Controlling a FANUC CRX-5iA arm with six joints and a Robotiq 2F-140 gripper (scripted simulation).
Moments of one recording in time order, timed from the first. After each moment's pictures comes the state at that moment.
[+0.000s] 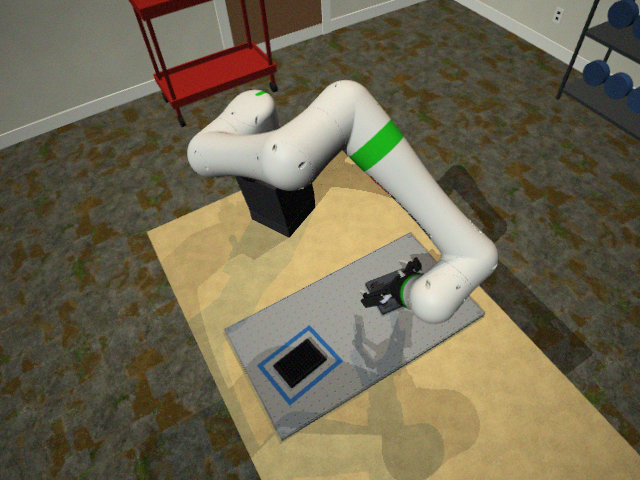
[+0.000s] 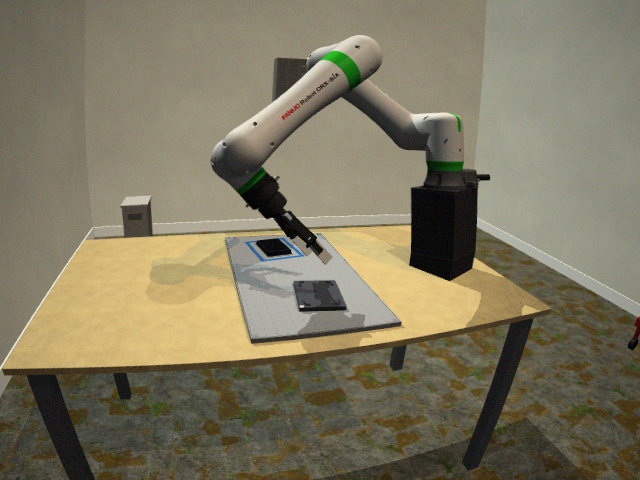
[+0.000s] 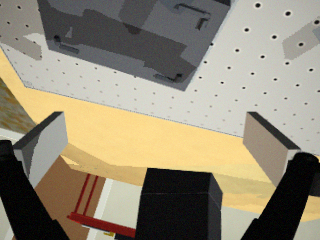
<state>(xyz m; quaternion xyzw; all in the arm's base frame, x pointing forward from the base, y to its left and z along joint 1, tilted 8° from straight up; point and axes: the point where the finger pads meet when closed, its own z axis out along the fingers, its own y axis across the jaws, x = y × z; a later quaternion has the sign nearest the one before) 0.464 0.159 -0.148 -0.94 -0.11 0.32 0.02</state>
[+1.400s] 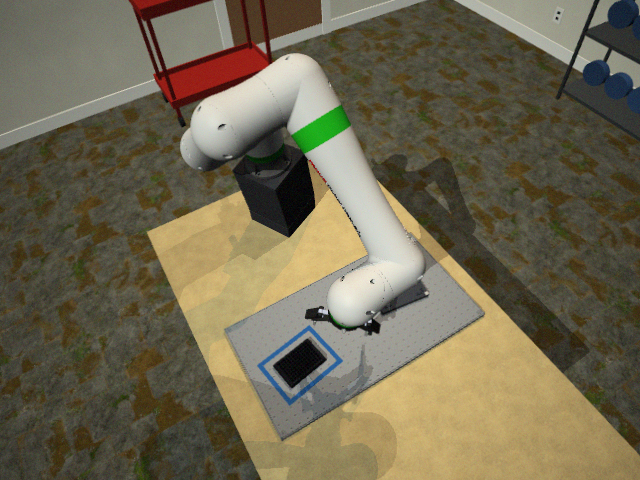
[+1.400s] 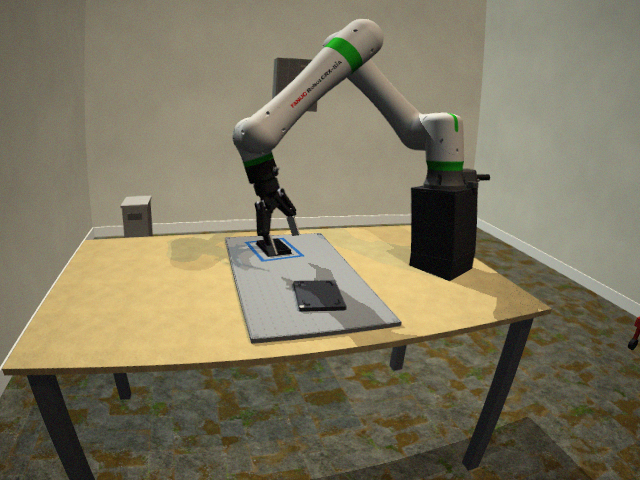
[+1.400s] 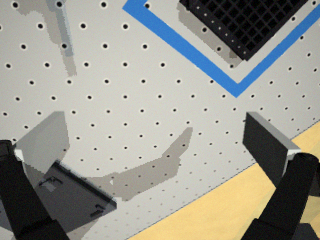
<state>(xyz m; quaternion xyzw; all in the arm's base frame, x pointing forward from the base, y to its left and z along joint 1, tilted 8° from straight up) 0.538 -0.013 -0.148 -0.94 0.30 0.11 -0.06</state>
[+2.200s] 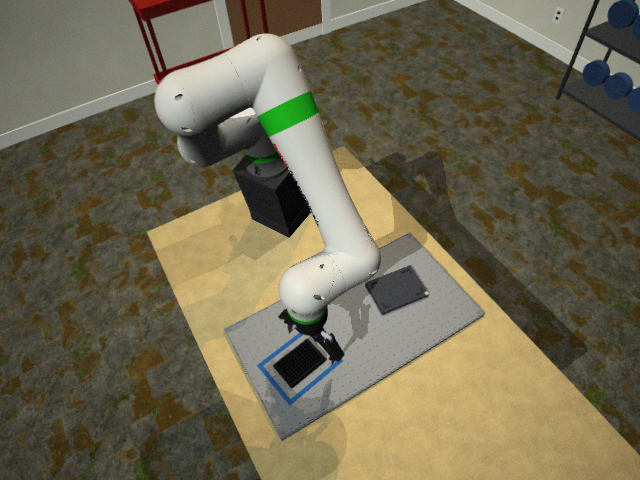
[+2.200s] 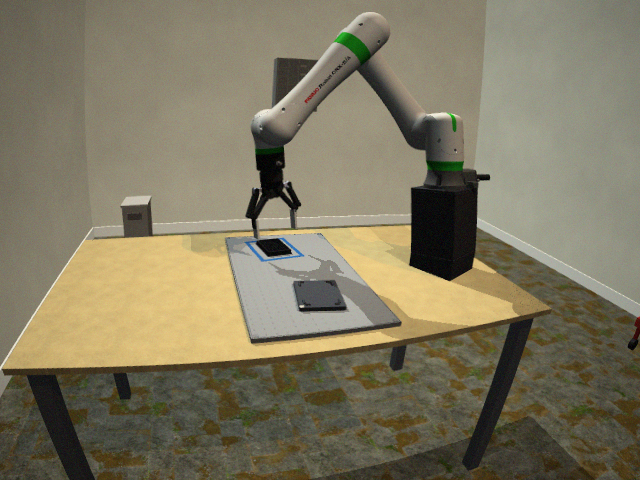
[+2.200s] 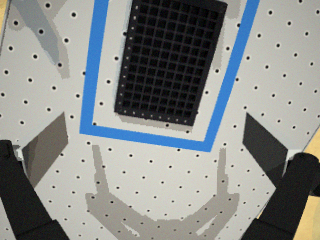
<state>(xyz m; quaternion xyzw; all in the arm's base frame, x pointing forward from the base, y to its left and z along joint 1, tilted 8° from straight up) 0.558 -0.109 -0.129 -0.86 0.51 -0.01 -0.05</state>
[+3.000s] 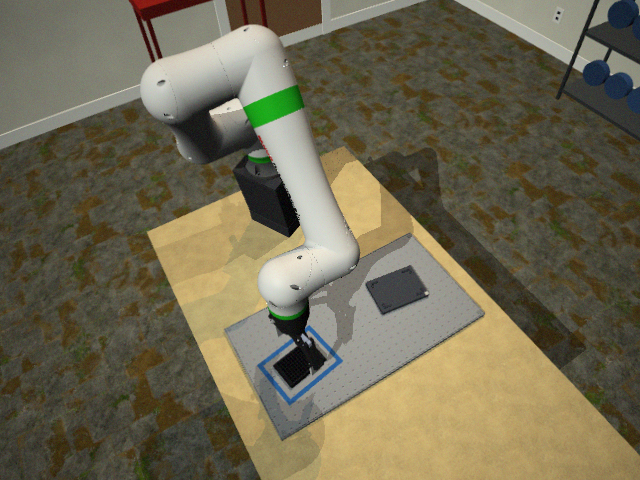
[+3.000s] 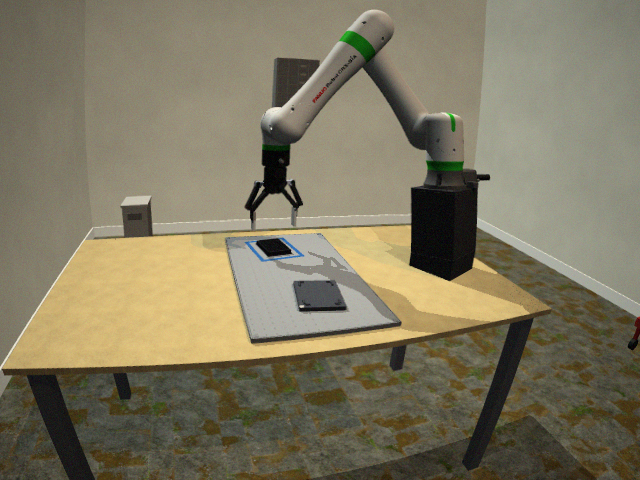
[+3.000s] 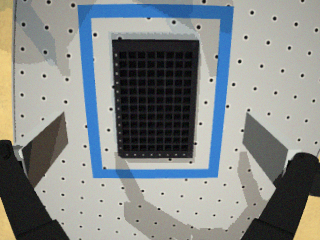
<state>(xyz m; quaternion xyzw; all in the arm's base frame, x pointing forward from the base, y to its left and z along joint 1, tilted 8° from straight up) 0.562 -0.151 -0.119 -0.80 0.59 -0.06 -0.02</state>
